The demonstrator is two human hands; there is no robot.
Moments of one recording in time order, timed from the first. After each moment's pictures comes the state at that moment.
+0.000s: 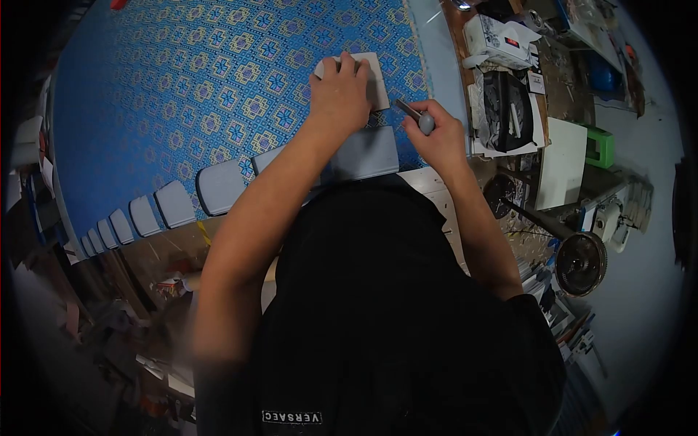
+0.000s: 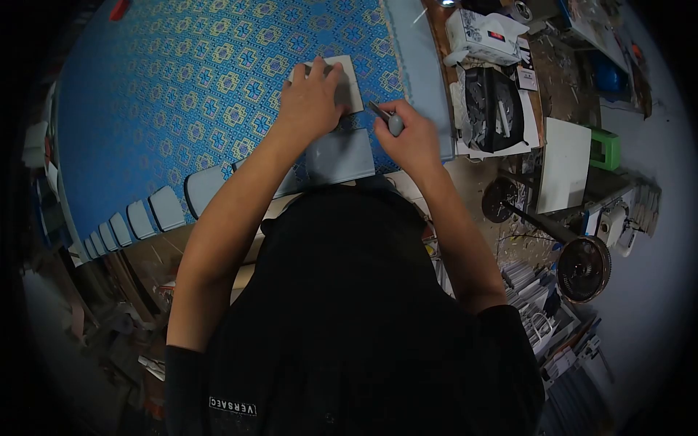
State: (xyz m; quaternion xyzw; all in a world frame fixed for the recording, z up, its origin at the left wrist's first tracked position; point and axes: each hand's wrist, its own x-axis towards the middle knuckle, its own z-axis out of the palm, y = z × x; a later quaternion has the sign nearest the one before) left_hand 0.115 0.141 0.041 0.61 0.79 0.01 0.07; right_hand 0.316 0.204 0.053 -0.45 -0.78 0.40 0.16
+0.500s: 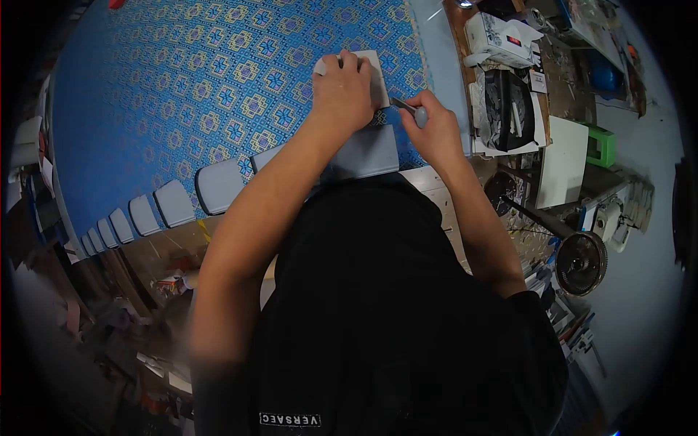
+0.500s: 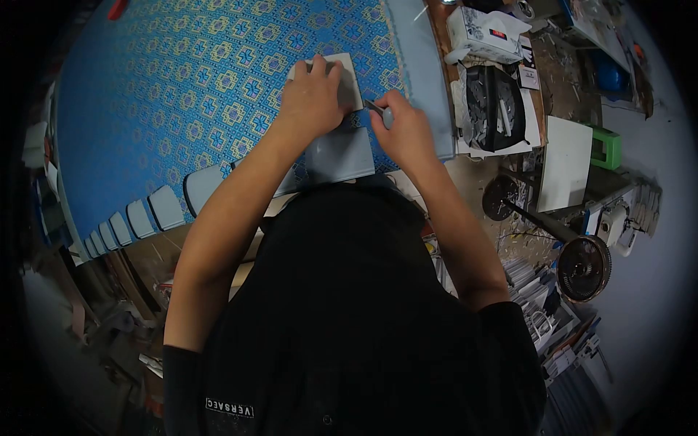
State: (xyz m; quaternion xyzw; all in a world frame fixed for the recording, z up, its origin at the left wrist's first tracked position) left_hand 0.118 0.149 0.052 0.60 0.79 -0.01 0.09; right_hand 0.302 0.208 0.058 -0.39 -0.82 0.36 0.19
